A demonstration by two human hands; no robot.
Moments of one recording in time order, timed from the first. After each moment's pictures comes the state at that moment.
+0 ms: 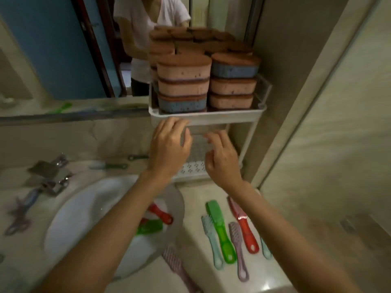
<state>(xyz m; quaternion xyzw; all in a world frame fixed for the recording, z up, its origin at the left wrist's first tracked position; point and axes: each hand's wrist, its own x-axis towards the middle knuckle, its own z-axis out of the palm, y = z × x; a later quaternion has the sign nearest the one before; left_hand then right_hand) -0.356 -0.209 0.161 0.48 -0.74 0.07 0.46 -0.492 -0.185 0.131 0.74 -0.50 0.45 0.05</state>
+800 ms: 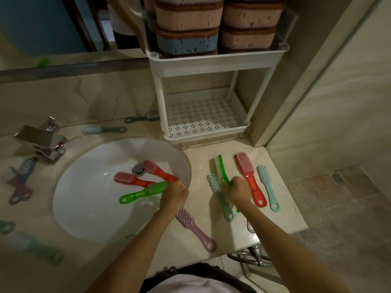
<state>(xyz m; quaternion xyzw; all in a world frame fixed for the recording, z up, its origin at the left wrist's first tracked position) -0.329 -0.124 -0.025 0.69 -0.60 -0.39 0.10 -0.509 -0.110 -0.046 0.45 -0.84 0.10 -0.28</state>
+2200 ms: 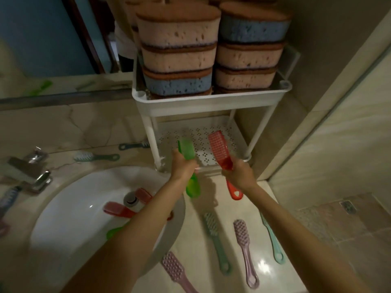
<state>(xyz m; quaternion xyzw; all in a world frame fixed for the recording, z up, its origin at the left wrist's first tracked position) -0.397 -0.262 0.042 0.65 -0.39 -0.54 0.37 -0.543 -0.226 0.043 0.59 -0.74 0.19 -0.28</state>
